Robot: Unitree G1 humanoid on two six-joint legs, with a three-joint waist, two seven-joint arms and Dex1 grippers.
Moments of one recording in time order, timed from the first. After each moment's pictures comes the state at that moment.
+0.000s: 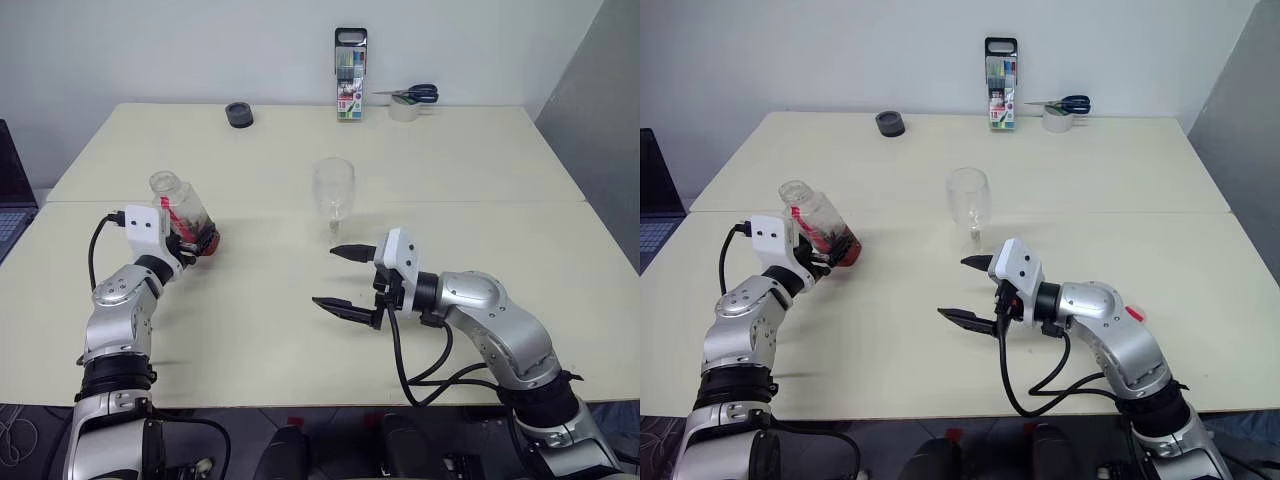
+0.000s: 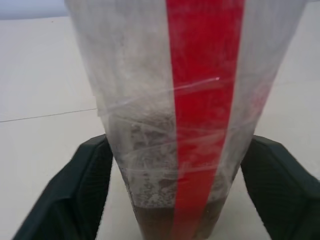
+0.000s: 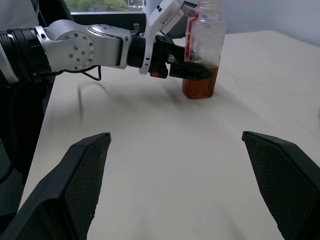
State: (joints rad) left arm -0.46 0.54 0.29 0.43 -0.26 0.18 -0.49; right arm -0.42 -0.37 0.28 -0.41 0.33 0.55 0.79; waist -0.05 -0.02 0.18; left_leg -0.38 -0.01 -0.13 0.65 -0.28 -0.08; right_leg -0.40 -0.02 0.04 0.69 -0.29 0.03
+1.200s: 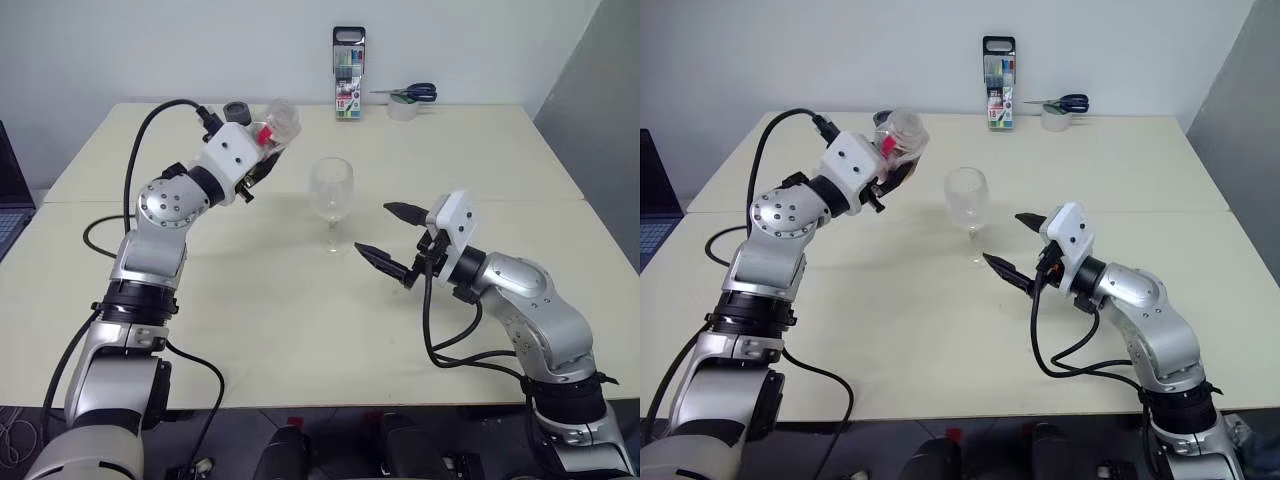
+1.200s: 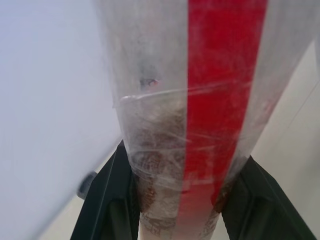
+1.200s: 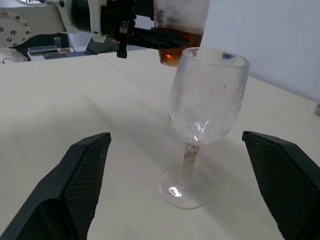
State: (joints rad) left arm -0.85 0.63 -0.10 0.39 0.13 -0.11 -0.57; right arm -0.41 -0.40 0.07 -0.43 0.36 0.53 0.63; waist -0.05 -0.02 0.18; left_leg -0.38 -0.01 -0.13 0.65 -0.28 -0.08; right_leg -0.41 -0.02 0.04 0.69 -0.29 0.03
